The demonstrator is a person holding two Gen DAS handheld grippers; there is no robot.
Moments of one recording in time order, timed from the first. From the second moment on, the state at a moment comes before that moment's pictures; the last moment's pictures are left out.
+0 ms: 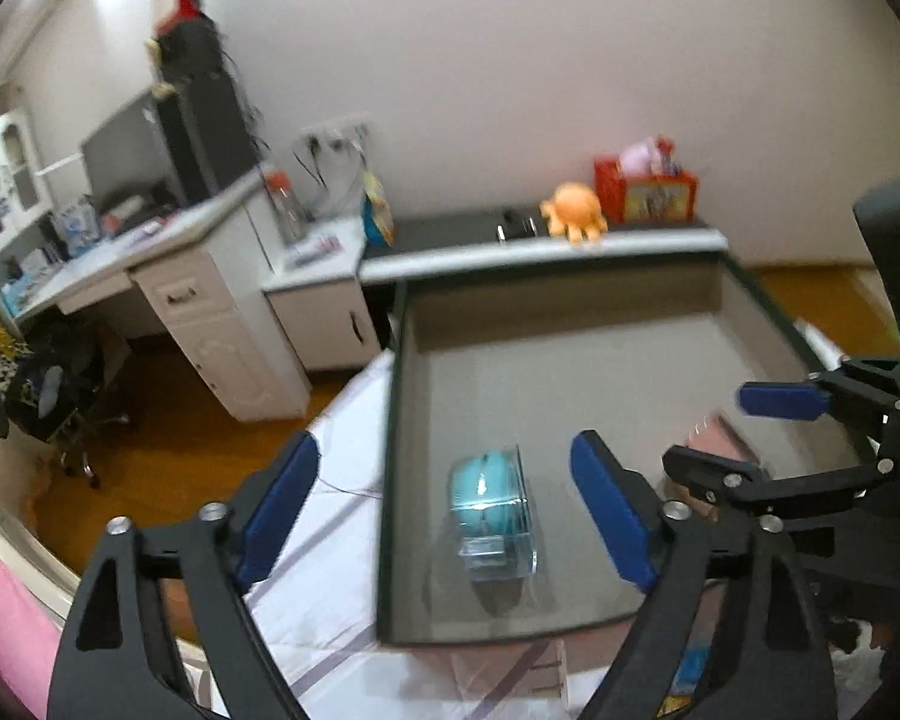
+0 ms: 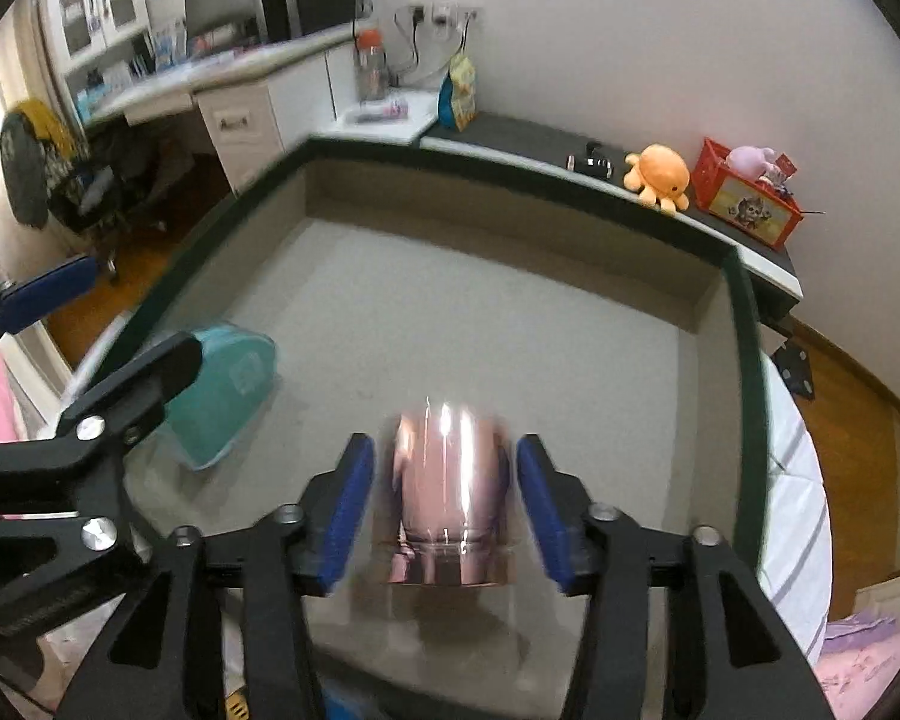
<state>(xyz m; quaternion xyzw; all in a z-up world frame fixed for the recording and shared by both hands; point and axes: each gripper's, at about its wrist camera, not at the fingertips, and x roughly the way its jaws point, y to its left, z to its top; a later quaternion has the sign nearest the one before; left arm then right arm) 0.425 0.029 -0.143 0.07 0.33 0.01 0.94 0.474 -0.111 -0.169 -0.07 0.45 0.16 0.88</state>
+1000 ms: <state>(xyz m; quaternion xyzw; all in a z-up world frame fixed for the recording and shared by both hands) 0.132 0.009 -0.074 0.05 0.11 0.05 0.99 0.170 -0.181 -0.080 -0.02 0.15 0.06 0.99</state>
